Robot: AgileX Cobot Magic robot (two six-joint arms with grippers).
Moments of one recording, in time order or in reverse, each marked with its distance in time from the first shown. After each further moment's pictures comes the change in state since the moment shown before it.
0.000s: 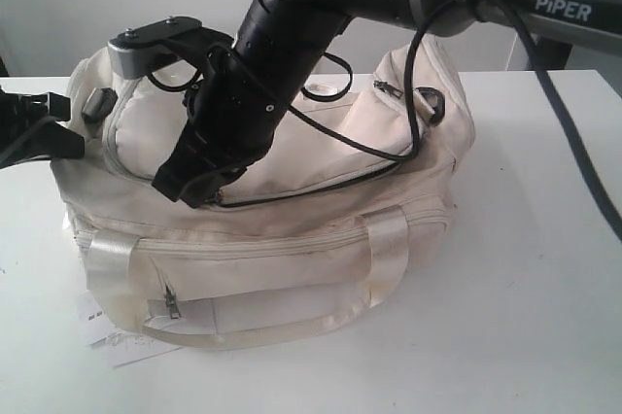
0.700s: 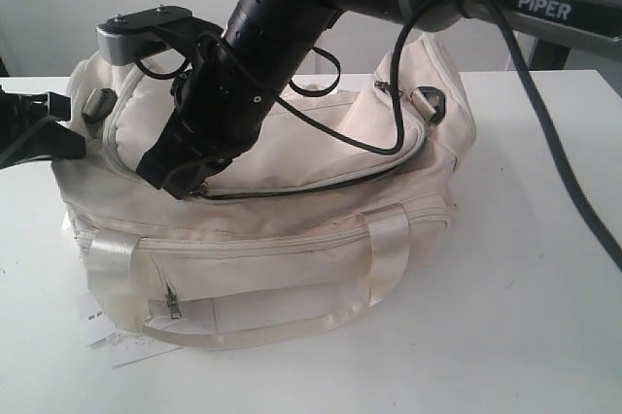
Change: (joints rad) left arm 0.000 0.000 0.000 -0.002 0.008 0.000; right arm 0.000 0.030 -0.056 0.037 0.003 0.000
